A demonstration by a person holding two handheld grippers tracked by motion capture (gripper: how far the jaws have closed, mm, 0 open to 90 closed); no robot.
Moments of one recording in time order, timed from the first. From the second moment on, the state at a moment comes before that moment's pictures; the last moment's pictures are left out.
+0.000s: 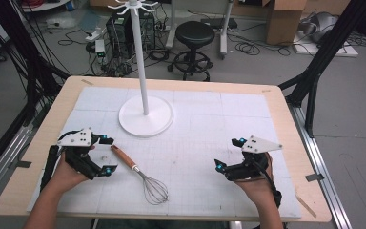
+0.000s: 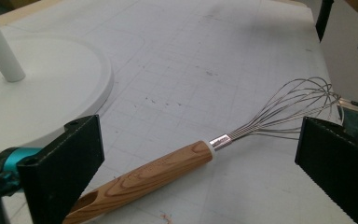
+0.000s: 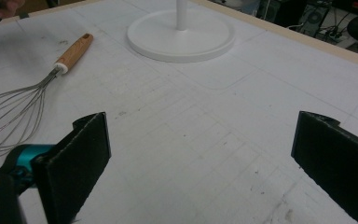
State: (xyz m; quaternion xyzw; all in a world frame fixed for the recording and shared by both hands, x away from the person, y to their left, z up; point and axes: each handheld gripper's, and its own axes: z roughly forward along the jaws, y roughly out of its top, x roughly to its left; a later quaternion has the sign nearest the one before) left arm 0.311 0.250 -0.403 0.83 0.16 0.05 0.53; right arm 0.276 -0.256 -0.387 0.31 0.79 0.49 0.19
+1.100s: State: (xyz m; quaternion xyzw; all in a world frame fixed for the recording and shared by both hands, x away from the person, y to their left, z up) left arm 0.348 0.188 -0.419 0.93 0.12 0.01 0.34; right arm 0.276 -0.254 -0.389 0.31 0.80 0.48 0.18
